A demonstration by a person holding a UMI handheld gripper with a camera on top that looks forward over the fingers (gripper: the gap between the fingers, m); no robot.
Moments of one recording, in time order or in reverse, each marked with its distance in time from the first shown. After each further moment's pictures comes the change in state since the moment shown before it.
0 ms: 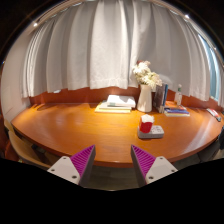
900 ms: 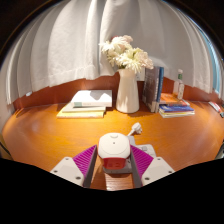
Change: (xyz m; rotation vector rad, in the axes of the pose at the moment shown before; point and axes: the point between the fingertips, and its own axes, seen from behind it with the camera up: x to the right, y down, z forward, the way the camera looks) arm 0.160 -0.022 0.221 -0.065 0.068 0.068
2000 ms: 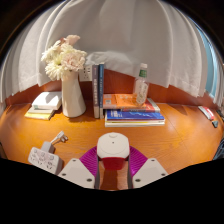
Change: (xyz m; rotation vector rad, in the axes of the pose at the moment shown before) arm 0.271 -0.044 0.016 -0.078 0.090 -0.046
